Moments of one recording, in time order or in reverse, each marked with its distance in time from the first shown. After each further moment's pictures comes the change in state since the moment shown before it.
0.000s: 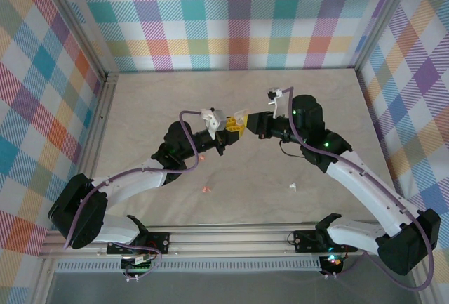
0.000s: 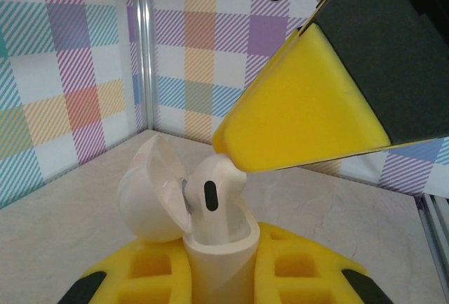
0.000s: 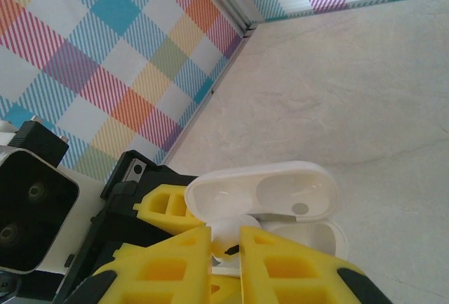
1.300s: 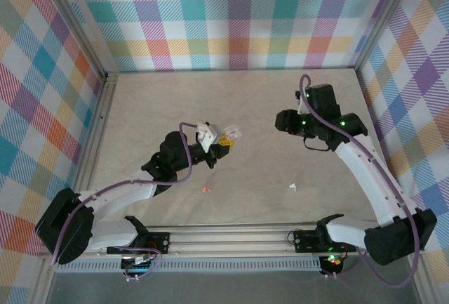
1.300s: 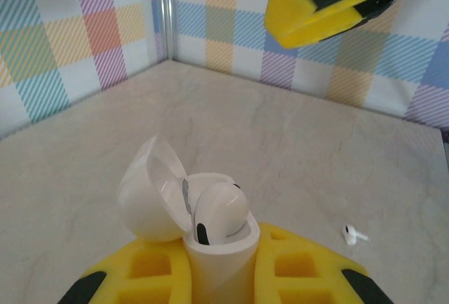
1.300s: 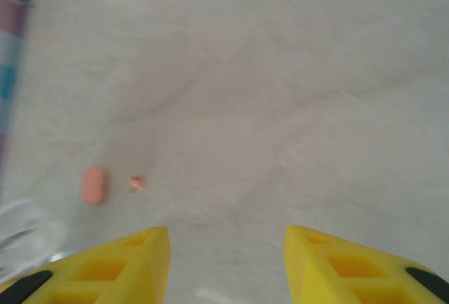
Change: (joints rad) left arm 0.000 -0.153 -0.143 -0.217 -0.079 0.083; right arm -0.247 0.100 0.198 -0.634 0.225 -0.076
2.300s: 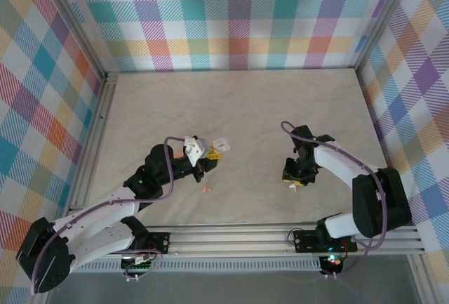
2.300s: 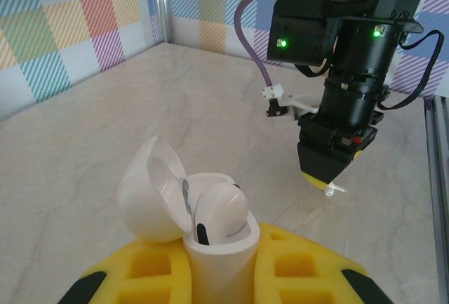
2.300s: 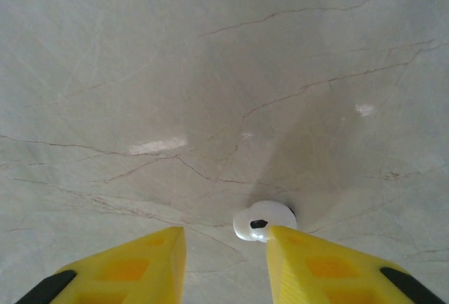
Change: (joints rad) left arm 0.000 -0.263 -0.117 -0.180 0.000 0.042; right arm -0.035 0.198 -0.468 0.014 0.010 0.072
